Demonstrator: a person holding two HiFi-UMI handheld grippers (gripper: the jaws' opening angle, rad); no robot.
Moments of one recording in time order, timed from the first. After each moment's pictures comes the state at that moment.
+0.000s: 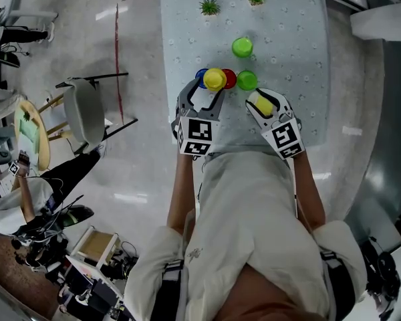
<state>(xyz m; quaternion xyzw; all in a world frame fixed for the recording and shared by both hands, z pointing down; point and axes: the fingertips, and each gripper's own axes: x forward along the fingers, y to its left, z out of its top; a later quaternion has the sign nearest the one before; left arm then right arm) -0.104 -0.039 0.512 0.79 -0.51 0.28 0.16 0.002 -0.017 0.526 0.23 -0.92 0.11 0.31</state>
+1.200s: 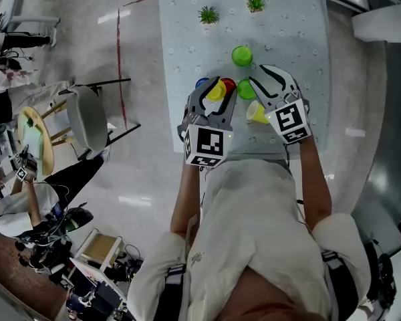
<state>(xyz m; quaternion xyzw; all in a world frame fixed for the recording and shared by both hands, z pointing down) -0.066 -0.082 0.453 0.83 -0.49 0.25 0.11 -0.003 -0.116 0.499 0.27 -0.92 0.04 0.30</state>
